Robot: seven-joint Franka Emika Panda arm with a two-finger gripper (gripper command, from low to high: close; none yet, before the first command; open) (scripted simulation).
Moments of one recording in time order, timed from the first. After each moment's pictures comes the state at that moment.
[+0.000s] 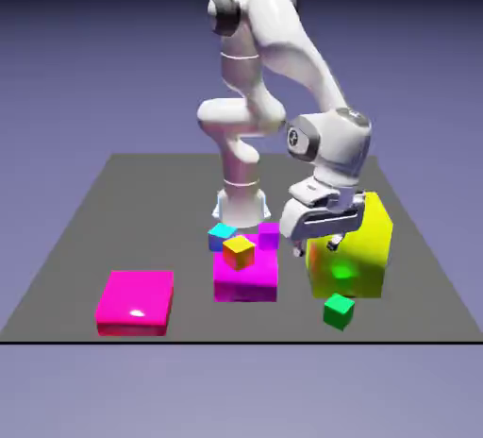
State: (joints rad) arm -0.01 0.23 0.39 -2.13 -0.38 2.21 0.78
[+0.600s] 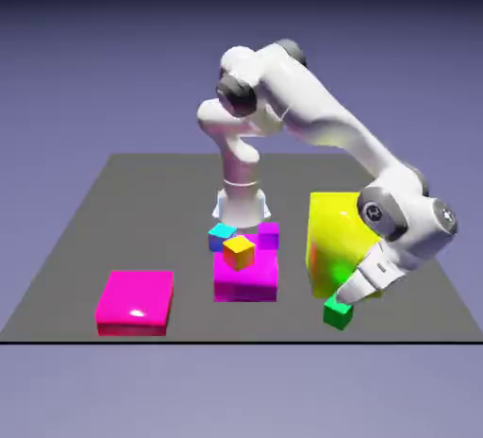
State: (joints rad) arm -0.02 0.89 0.72 -1.57 -0.68 1.54 0.82
